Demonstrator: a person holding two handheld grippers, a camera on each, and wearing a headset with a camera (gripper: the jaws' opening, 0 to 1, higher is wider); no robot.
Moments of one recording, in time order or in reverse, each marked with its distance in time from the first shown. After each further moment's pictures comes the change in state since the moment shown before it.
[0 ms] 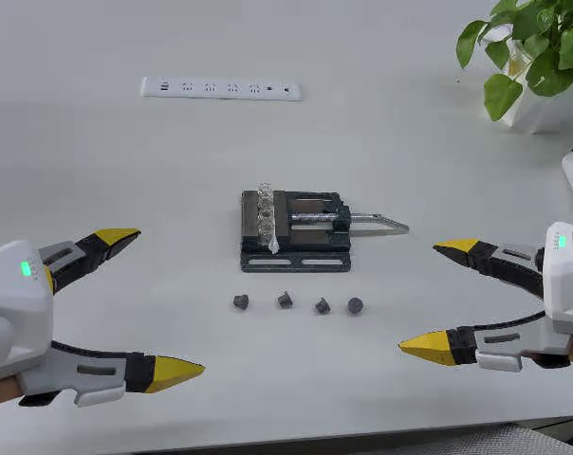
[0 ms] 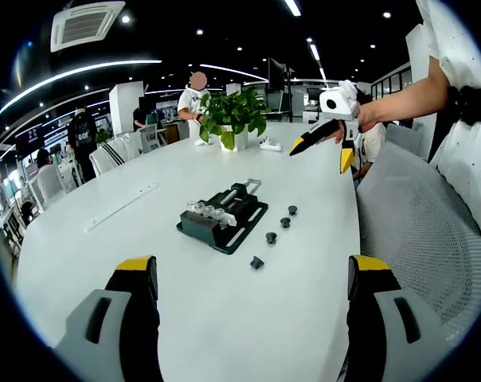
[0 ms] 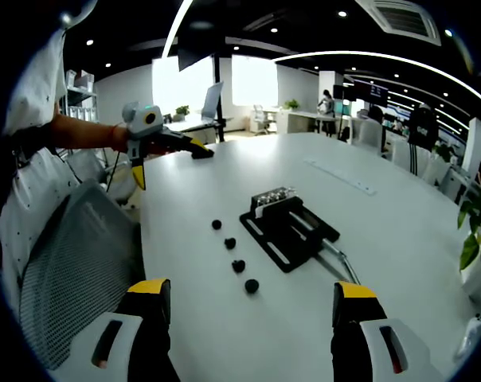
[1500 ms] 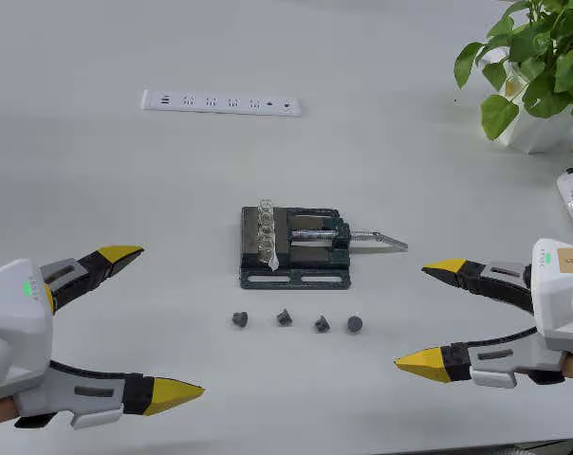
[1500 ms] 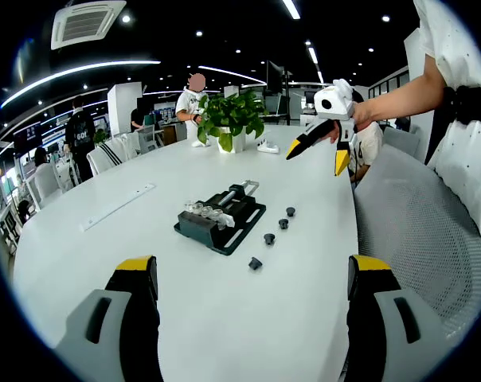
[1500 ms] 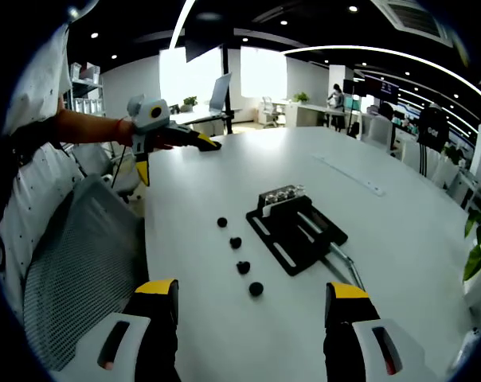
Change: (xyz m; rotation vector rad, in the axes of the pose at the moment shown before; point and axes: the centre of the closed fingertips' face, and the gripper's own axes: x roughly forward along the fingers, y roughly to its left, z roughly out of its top) left arm 0.003 0.005 -0.001 -0.013 -0.016 -0.018; right arm 0.009 -0.010 0.002 -0.029 0.051 0.042
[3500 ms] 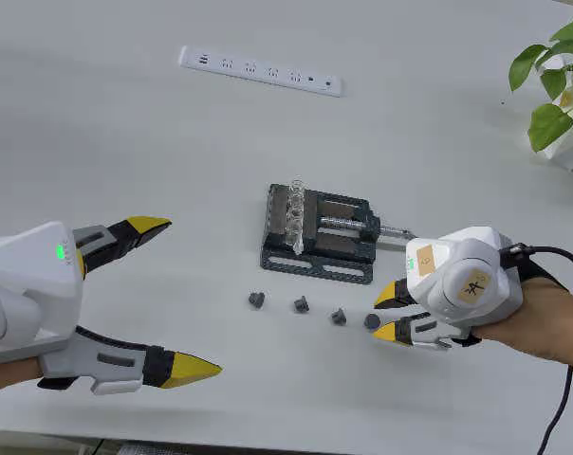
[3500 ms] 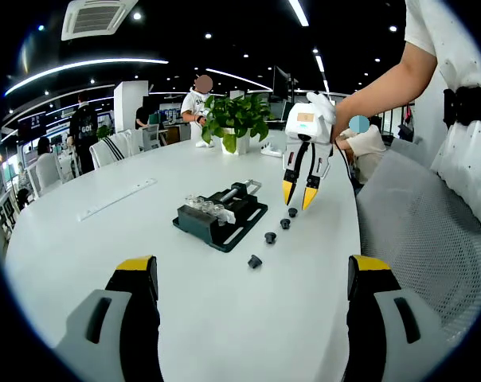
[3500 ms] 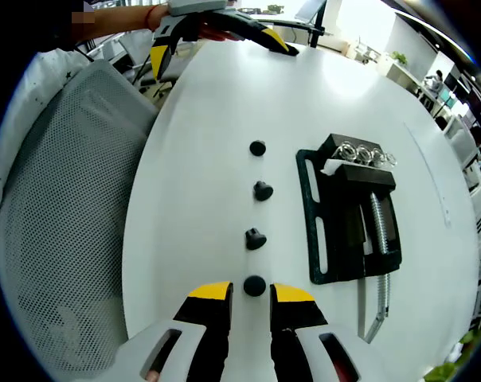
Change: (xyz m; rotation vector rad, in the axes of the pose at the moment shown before) left arm 0.007 0.002 -0.013 -0.057 -0.037 0.008; right arm 0.079 -0.001 -0.044 -0.413 0.543 0.222
